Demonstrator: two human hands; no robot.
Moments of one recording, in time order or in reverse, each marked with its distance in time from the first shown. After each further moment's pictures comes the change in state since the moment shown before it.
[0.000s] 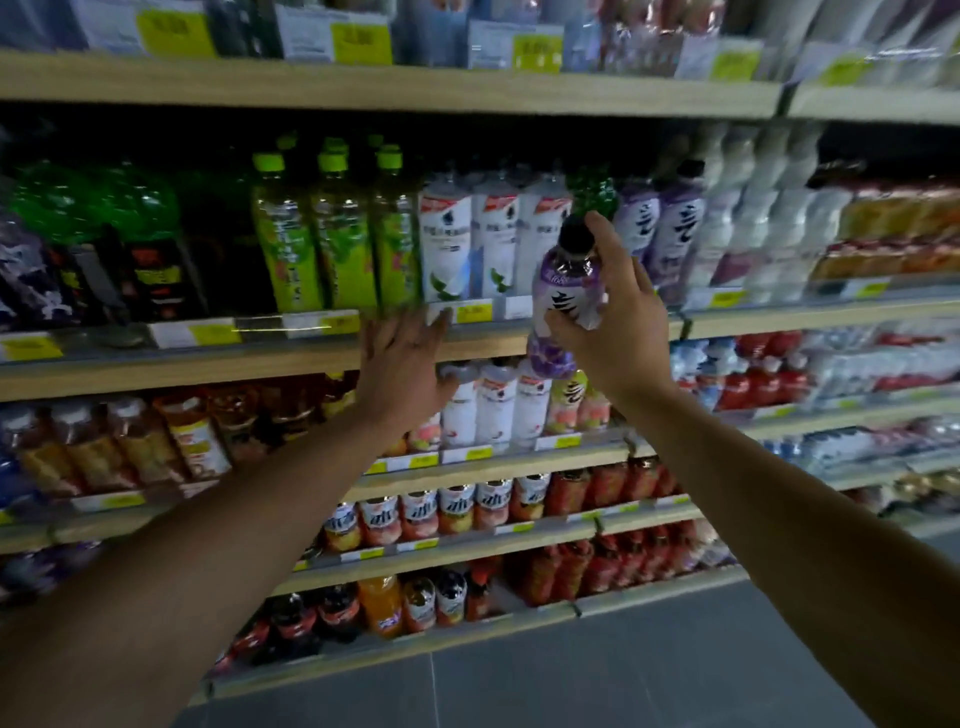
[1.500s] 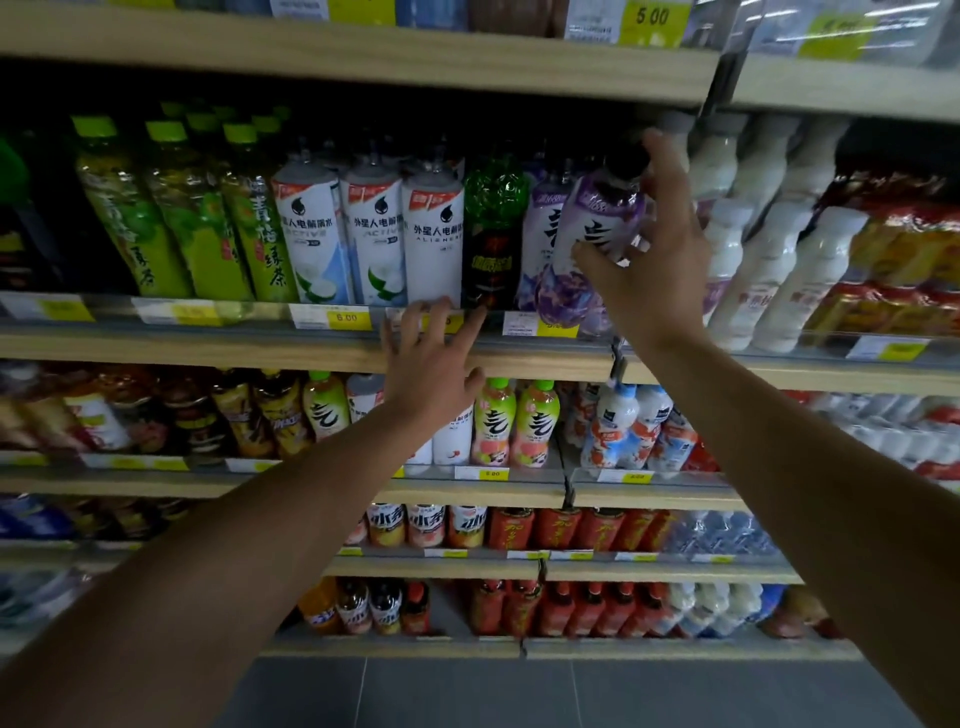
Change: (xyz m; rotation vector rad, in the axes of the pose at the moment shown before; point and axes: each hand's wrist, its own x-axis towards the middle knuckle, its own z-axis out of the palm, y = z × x) left_hand 0.110 0.174 0.088 0.103 0.072 -0.187; right_hand 0.129 0.183 -0.076 0.264 0.059 -0.111
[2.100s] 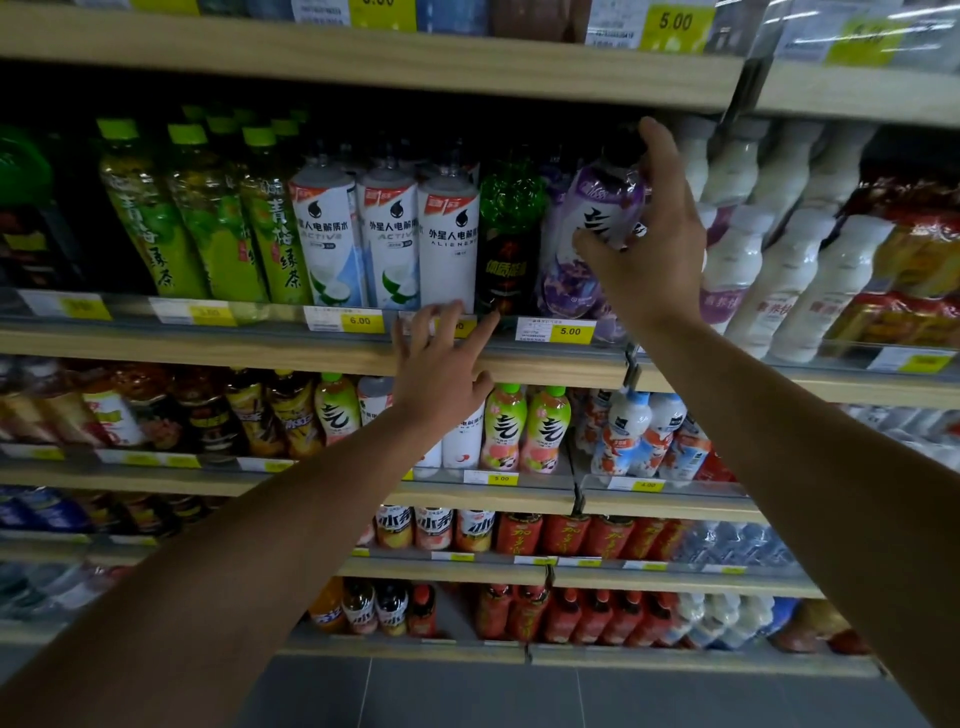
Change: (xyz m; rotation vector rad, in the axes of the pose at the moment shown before) left_hand -0.002 -0.006 0.007 -0.014 0.068 0.023; right_hand 0.017 0.001 0.018 -0.066 0.003 -0.005
